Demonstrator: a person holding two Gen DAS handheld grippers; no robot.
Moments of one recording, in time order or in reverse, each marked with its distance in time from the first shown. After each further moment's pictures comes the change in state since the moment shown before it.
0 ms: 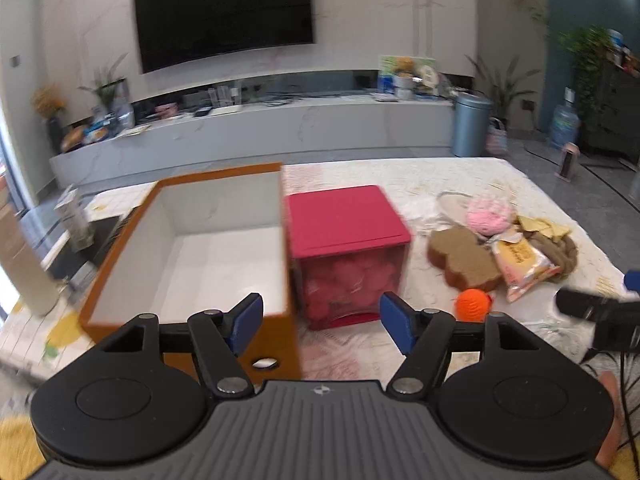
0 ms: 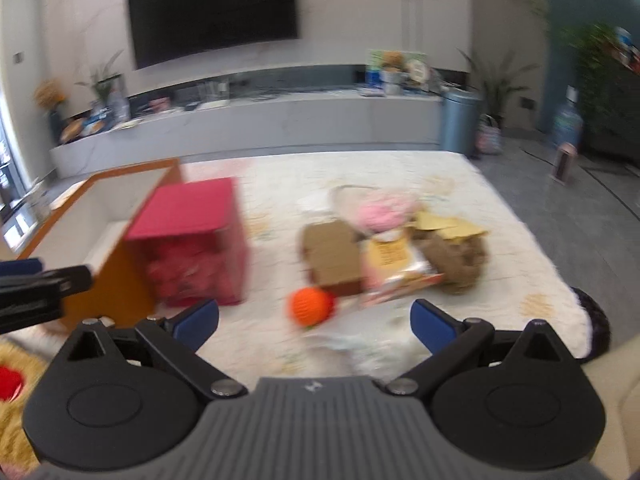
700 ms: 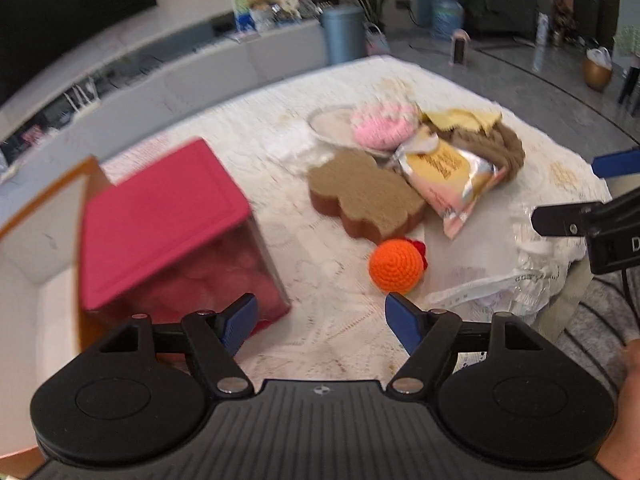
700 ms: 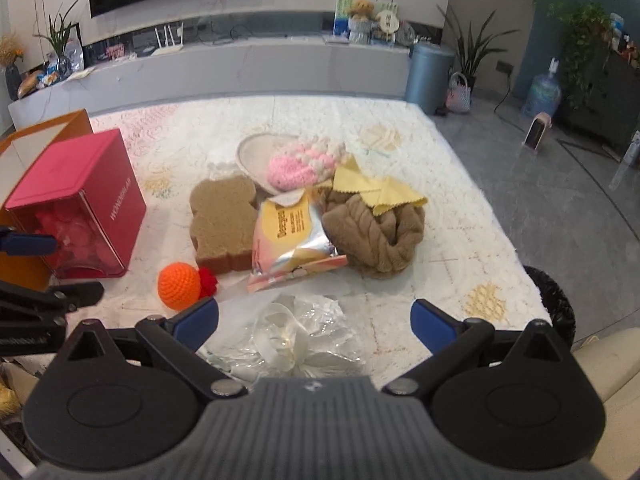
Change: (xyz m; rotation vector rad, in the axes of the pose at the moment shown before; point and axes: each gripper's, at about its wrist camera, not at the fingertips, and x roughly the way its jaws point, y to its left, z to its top) left arm 0.118 -0.078 0.000 0.336 0.198 -0.264; right arm 0.082 -0.069 0.010 -0.054 0.172 -0.104
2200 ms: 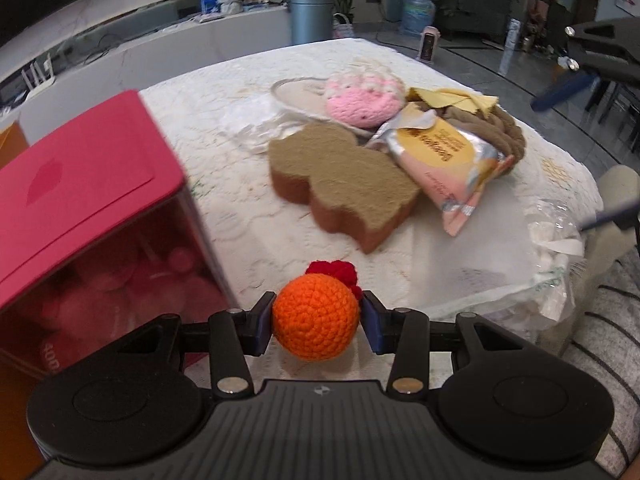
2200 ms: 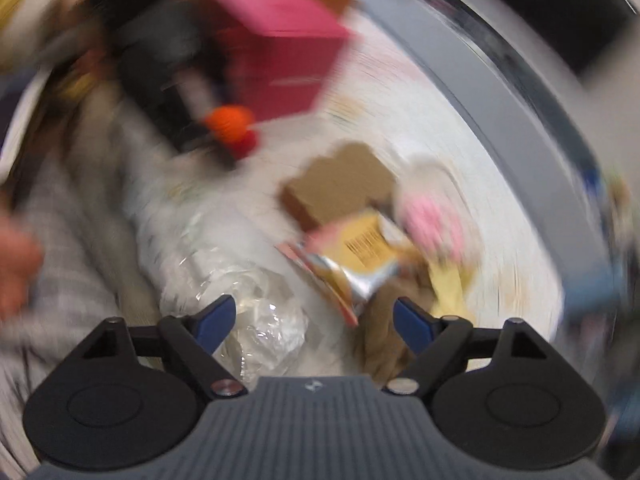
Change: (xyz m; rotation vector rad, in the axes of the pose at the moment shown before) left arm 0.061 0.013 -0.002 -0.034 0.012 -0.138; right arm 0.031 -0.022 0.021 -1.147 -0.013 0.419
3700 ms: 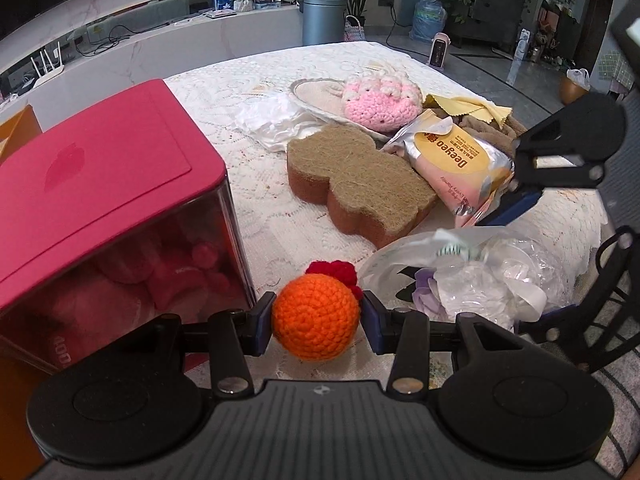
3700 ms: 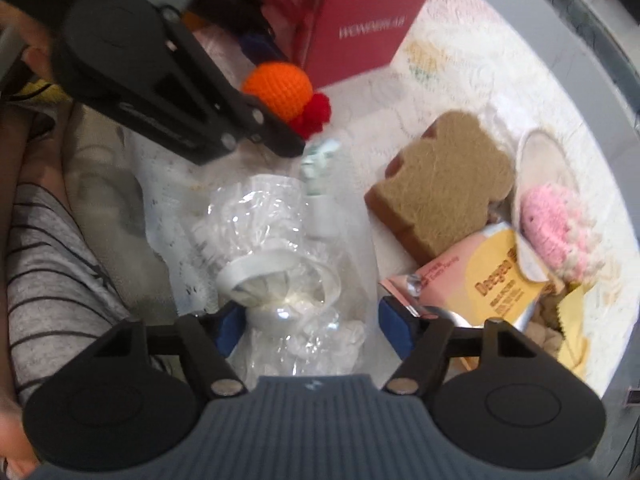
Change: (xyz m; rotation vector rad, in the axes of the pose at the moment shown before) left arm -0.004 0.010 -0.002 -0.034 -0.003 -0.007; right arm 0.090 0.015 0.073 0.176 0.206 0.151
